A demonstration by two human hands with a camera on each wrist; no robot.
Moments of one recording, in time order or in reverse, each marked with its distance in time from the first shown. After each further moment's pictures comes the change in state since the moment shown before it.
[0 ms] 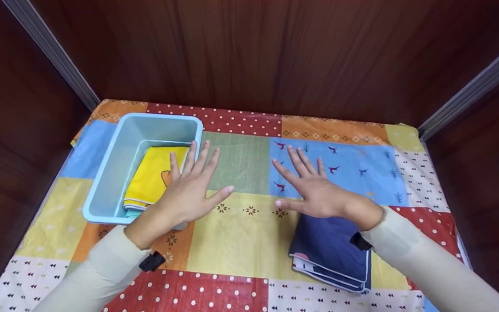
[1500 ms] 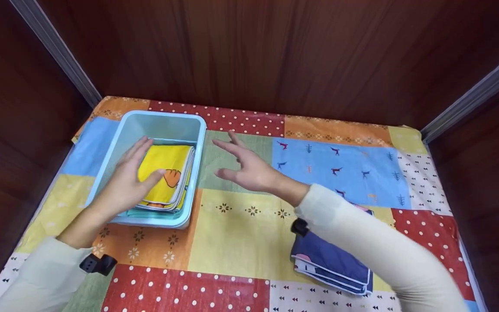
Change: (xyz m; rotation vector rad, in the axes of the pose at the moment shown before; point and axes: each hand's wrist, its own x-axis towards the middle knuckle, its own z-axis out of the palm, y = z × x) left_hand -0.040 -0.092 -0.046 -0.378 0.187 -0.153; right_hand 0.110 -0.083 0.010 0.518 0.132 -0.007
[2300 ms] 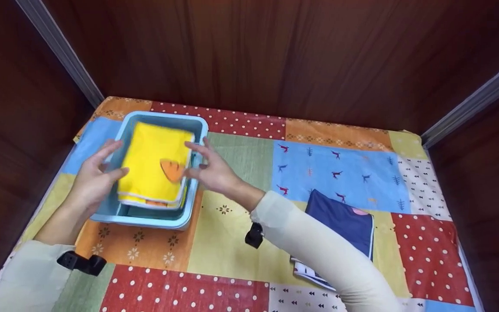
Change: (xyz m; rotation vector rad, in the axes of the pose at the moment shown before) left_hand -0.004 -0.045 -0.030 -0.406 0.117 -0.236; right_hand 0.046 -0.026 0.061 0.430 0.087 0.143
